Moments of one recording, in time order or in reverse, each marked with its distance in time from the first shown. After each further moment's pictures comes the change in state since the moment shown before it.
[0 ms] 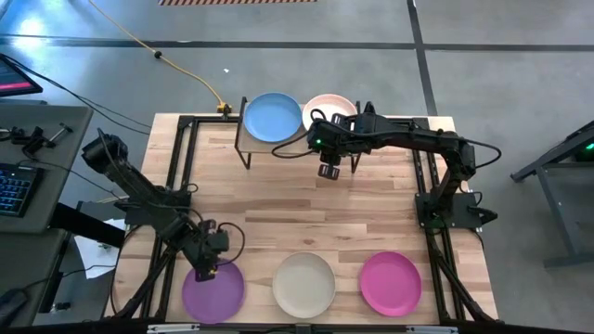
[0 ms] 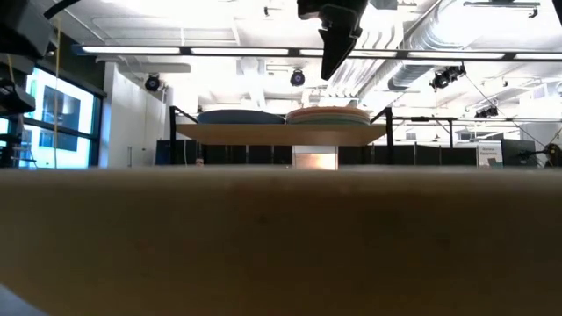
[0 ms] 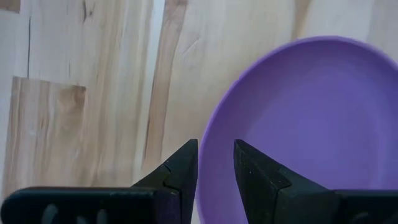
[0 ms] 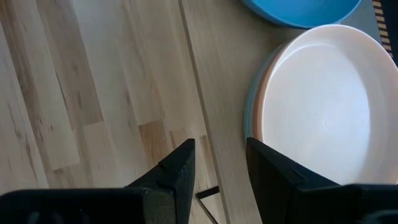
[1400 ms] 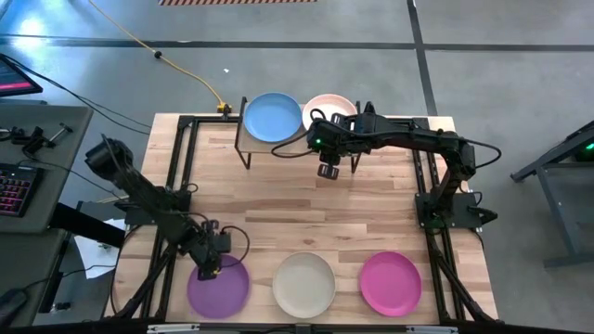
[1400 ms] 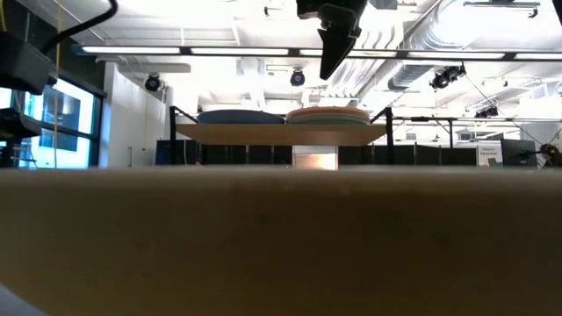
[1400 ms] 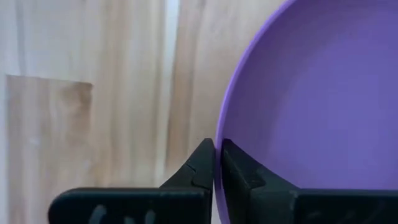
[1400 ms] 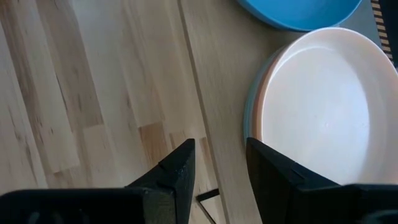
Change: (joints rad) left arm 0.032 0.090 -0.051 0.043 0.005 0.082; right arm 0.000 0.000 0.000 0.008 0.000 -0.004
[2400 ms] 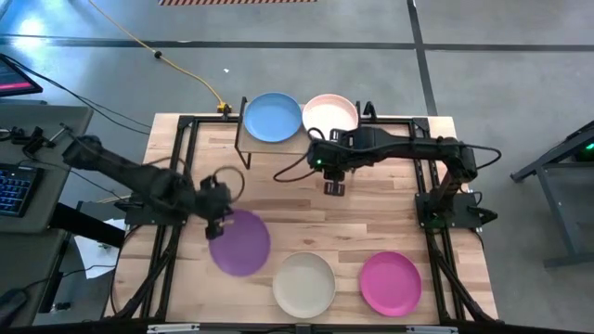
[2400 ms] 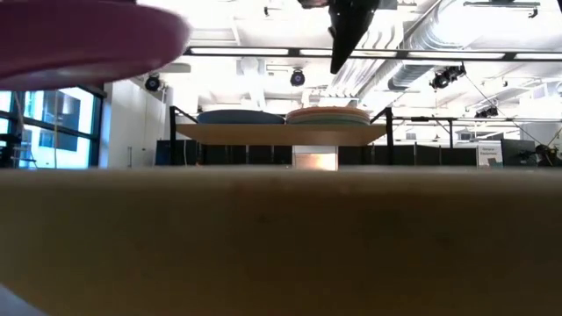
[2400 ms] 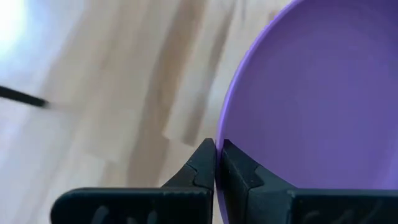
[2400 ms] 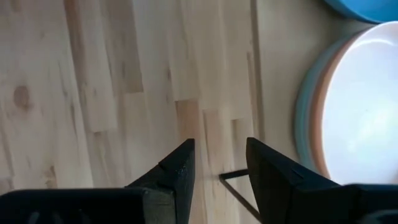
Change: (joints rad) left arm 0.388 -0.387 0.241 -0.325 -0.170 0.259; right arm 0.118 0.000 0.000 -0.100 -0.027 0.016
